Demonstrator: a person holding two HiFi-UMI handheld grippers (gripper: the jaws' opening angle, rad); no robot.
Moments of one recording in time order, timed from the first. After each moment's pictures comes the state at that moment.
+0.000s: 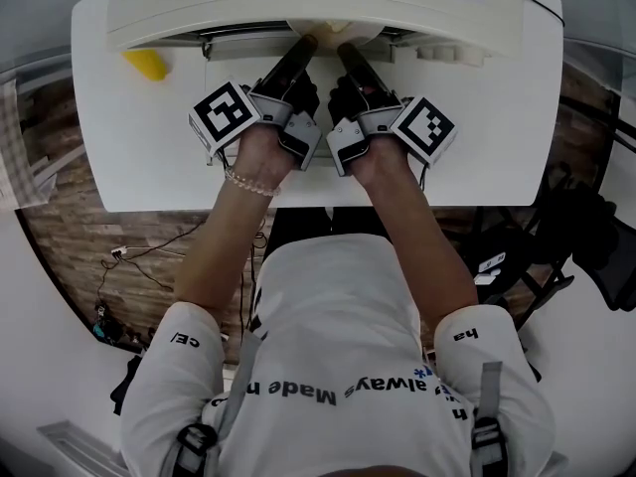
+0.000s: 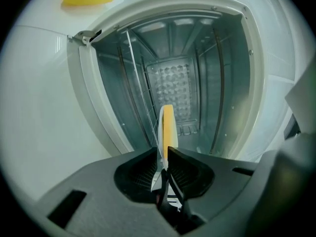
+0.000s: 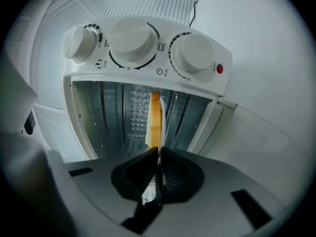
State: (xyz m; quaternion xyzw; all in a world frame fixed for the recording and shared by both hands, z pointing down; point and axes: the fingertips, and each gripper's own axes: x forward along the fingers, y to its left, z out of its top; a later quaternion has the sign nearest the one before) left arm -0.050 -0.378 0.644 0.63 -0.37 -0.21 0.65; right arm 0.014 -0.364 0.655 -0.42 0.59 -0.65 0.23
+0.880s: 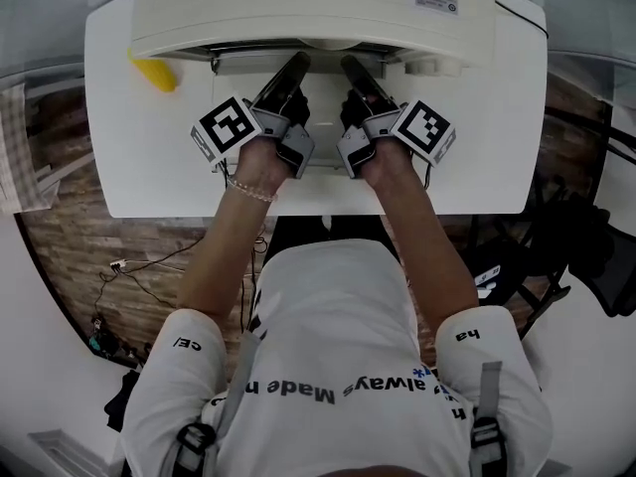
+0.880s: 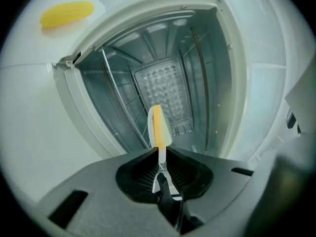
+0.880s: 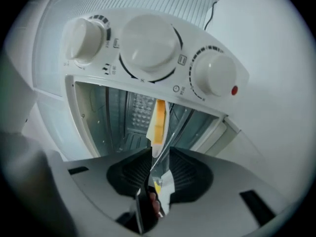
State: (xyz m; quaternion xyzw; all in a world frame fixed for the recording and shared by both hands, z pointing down) left arm -0.066 -0.368 0.621 0.67 -0.39 -0.17 0.61; right arm 0.018 -0.363 0.636 -0.41 0.63 -0.63 0.19
